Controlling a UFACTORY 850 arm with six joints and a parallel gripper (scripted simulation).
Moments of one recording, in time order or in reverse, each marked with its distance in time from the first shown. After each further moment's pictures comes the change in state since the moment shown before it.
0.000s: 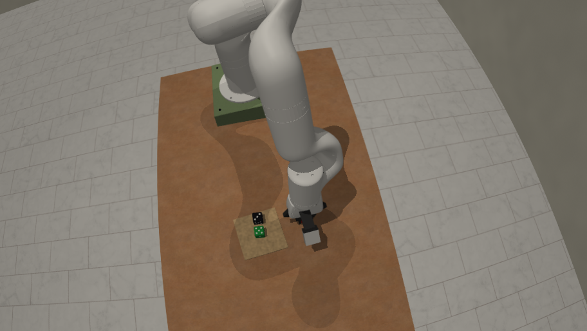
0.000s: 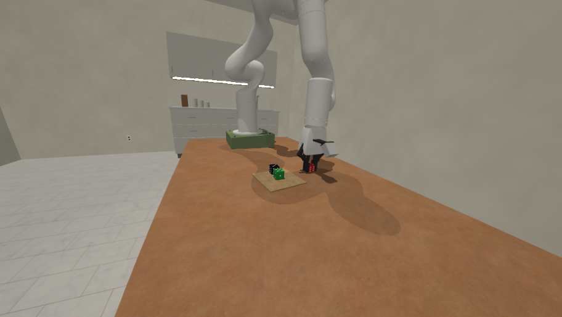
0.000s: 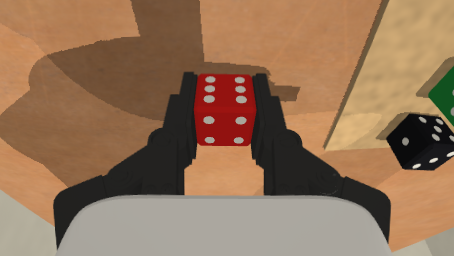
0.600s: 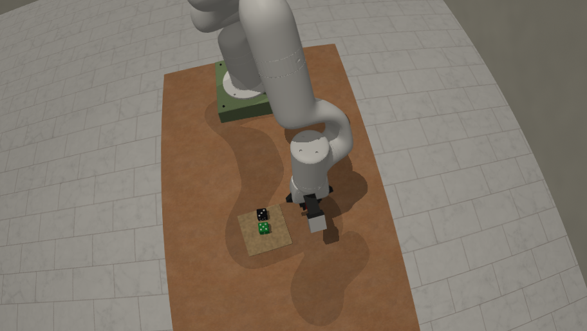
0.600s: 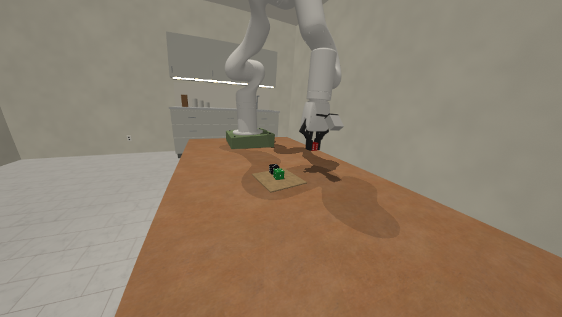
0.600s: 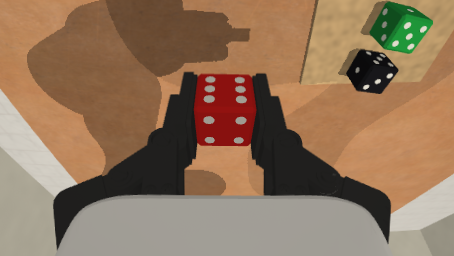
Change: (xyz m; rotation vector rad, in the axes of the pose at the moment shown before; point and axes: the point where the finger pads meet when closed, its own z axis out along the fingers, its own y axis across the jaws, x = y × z) arm 0.001 0.000 -0.088 0.000 0.002 0.000
